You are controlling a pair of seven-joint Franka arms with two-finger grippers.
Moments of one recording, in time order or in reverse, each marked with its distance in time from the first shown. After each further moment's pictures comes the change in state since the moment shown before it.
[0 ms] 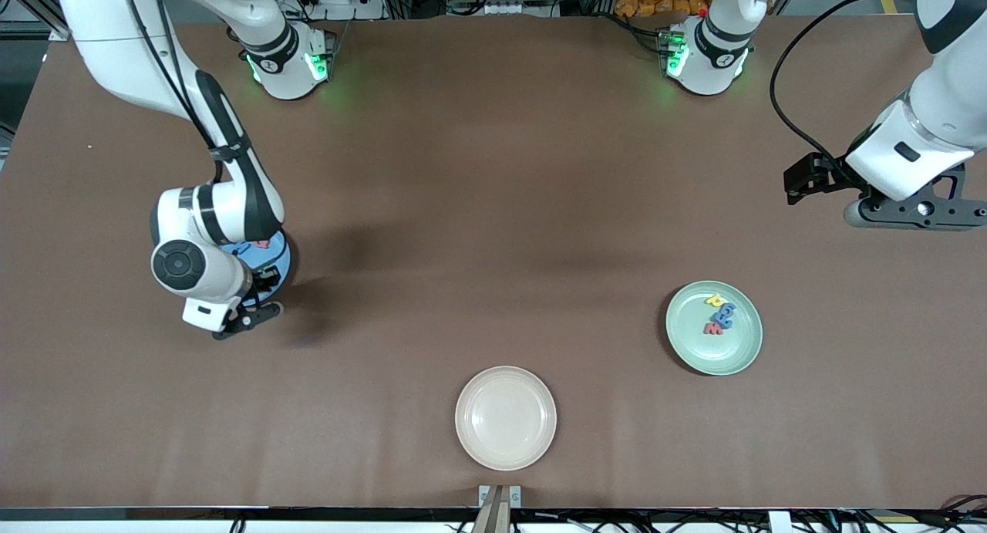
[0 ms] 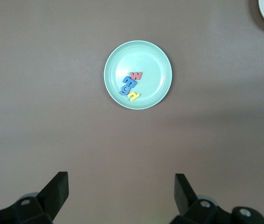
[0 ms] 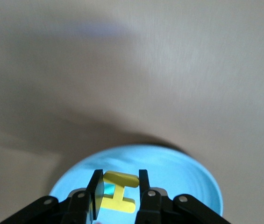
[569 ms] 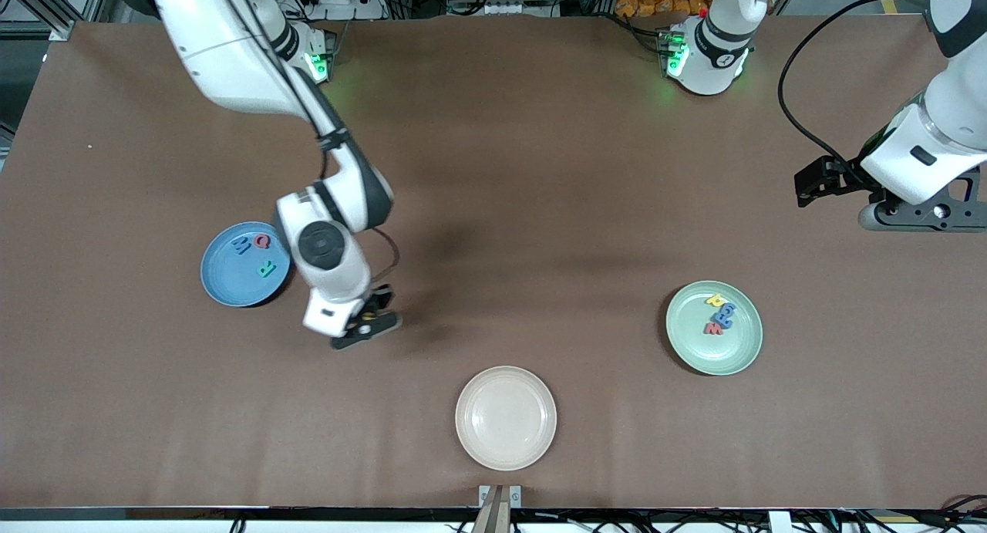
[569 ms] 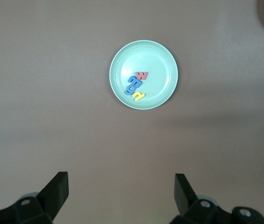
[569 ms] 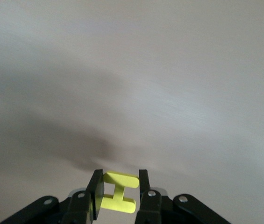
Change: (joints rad) left arm 0.004 0.002 0.017 -0.001 0.000 0.001 0.000; right arm 0.212 0.134 0.049 0.275 -0.006 0.055 0.246
